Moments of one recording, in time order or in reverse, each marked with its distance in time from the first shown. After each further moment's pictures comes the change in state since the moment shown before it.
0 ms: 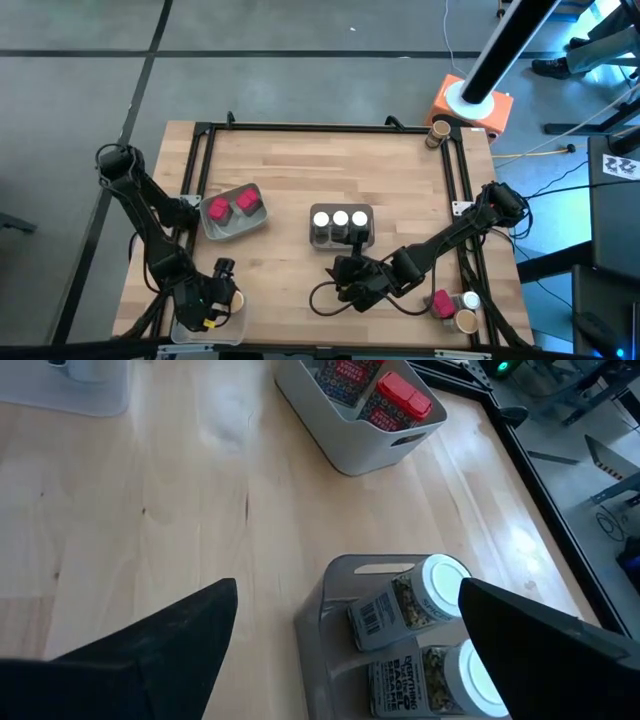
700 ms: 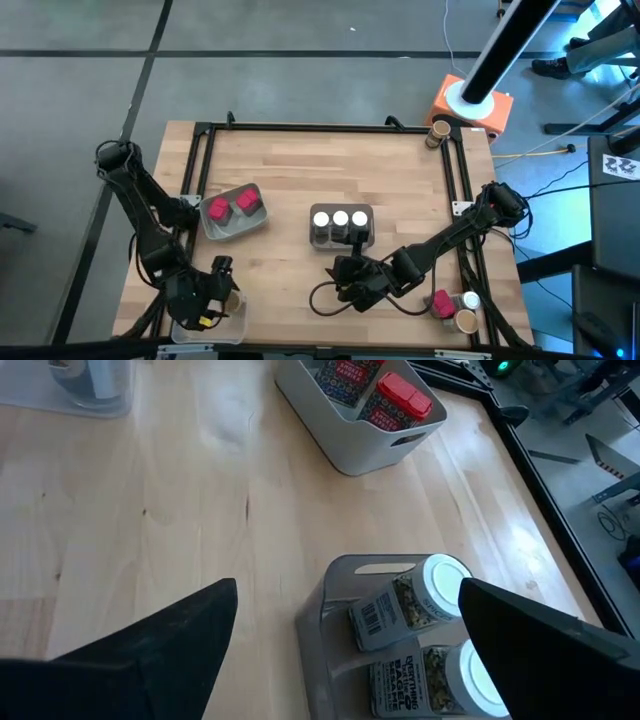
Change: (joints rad) left arm 0.006 -0.062 0.053 -0.037 -0.020 -0.013; right arm 0.000 0.000 0.000 0.000 -0.001 0.003
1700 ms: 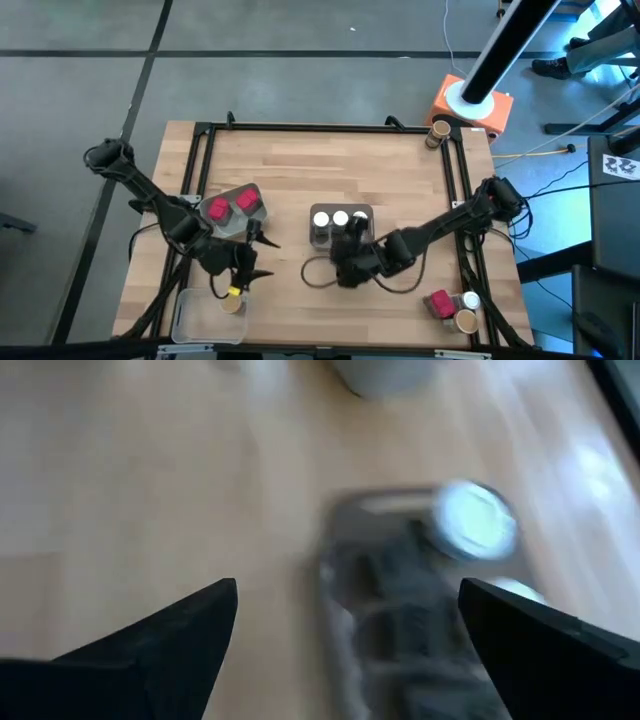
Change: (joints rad) left arm 0.330 -0.116 -0.130 0.357 -0.213 0.737; right arm -0.107 -0.020 0.002 -0.122 -0.224 0.092
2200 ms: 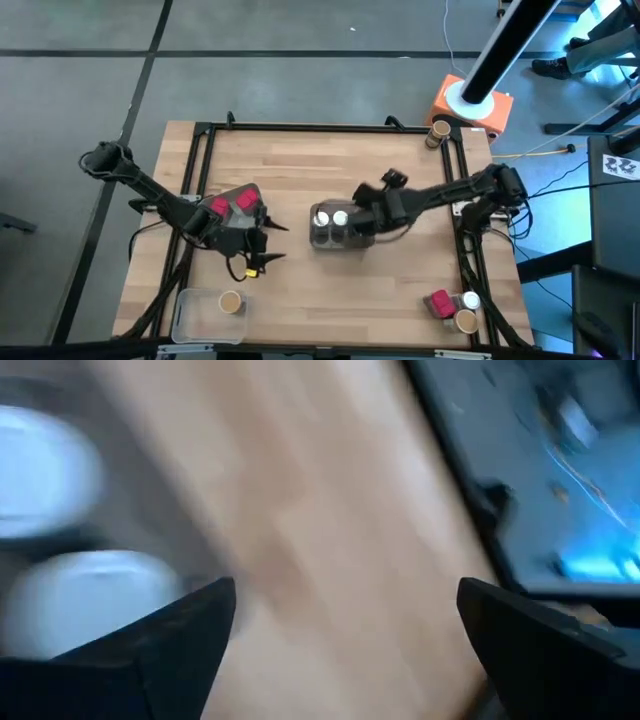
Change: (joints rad) left arm 0.154 0.001 -0.141 0.219 -0.005 0.056; right arm -0.237 -0.078 0.000 -0.624 0.155 0.298
